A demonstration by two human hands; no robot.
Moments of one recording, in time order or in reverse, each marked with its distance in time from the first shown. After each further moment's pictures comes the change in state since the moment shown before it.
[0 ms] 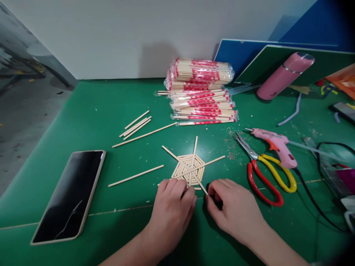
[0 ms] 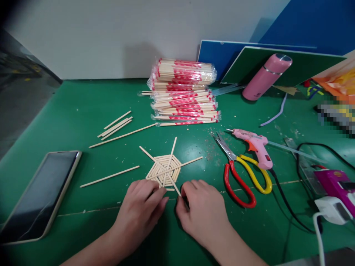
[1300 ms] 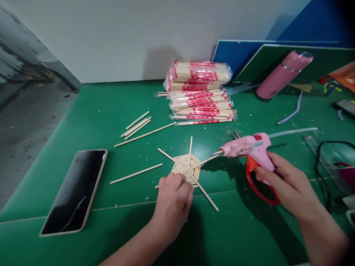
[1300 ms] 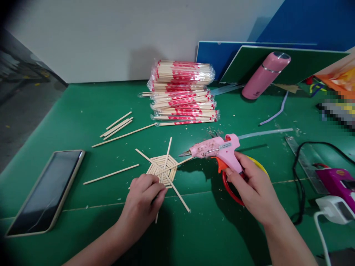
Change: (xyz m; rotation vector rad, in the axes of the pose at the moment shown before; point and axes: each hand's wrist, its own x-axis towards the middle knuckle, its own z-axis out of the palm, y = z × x) left_hand 0.005 0.004 0.008 -0.050 0.086 -0.096; right_hand -0.011 0.087 -0.048 0.585 0.309 0.266
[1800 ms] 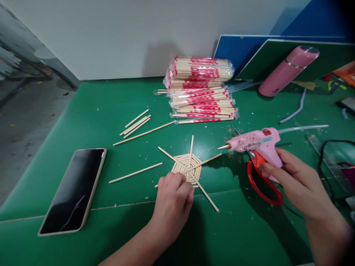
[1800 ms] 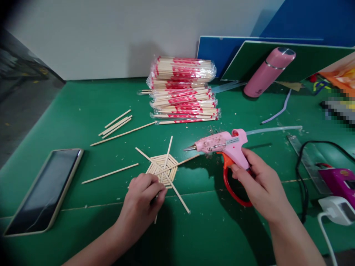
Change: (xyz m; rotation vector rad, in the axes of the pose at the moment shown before) left_hand 0.001 0.001 -0.002 -0.012 -0.014 -0.030; right_hand 0.006 0.001 -0.005 0.039 0.053 0.027
